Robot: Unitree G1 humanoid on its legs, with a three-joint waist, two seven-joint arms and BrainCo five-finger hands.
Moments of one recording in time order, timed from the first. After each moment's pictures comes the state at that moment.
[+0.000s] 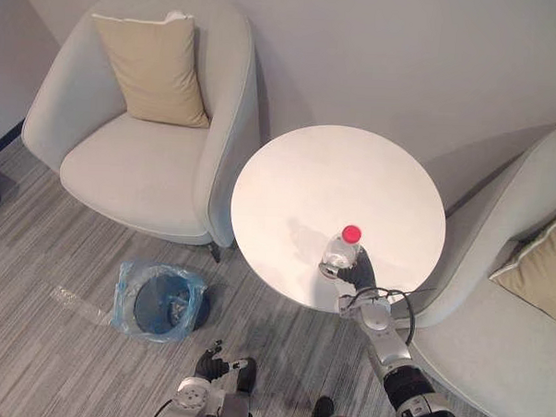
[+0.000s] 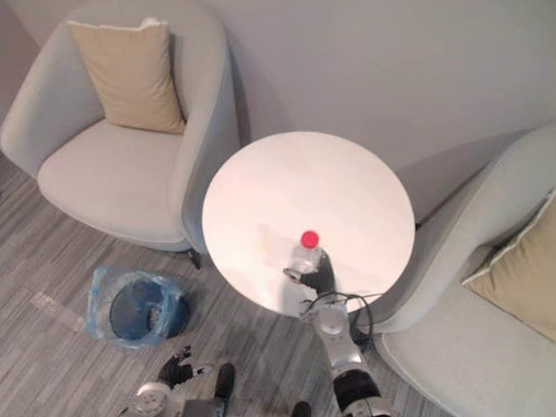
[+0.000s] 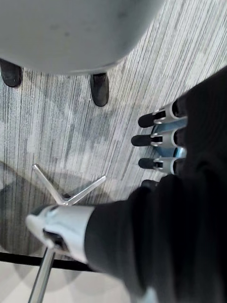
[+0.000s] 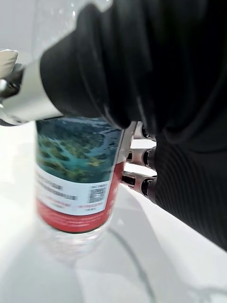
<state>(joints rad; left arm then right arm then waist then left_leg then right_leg) 0.00 0.11 -0.18 1.01 -0.04 -0.17 0.09 -0.27 -0.12 0.16 0.58 0.01 -0.23 -0.24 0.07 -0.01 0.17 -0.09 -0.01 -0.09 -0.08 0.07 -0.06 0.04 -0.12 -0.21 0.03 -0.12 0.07</state>
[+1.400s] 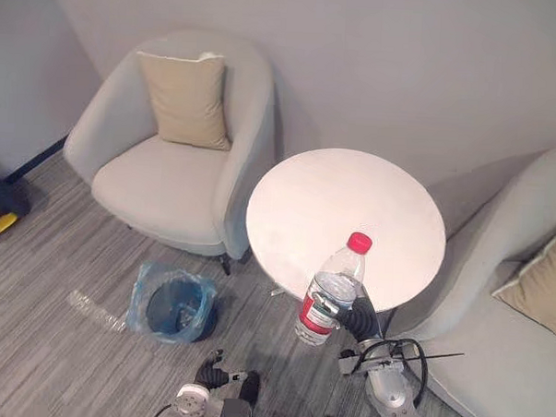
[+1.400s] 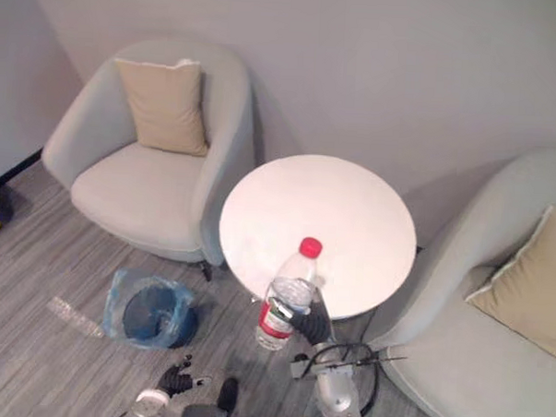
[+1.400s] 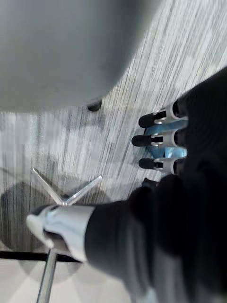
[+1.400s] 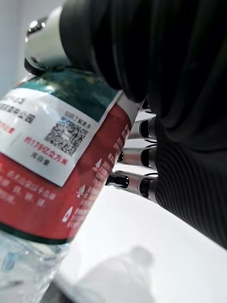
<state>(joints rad) 0.00 0.12 -0.27 1.05 -0.01 -0.17 0.09 0.27 -0.14 0.28 -0.07 -0.16 -0.26 -0.14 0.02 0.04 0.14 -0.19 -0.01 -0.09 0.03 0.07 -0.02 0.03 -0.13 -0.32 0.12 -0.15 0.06</state>
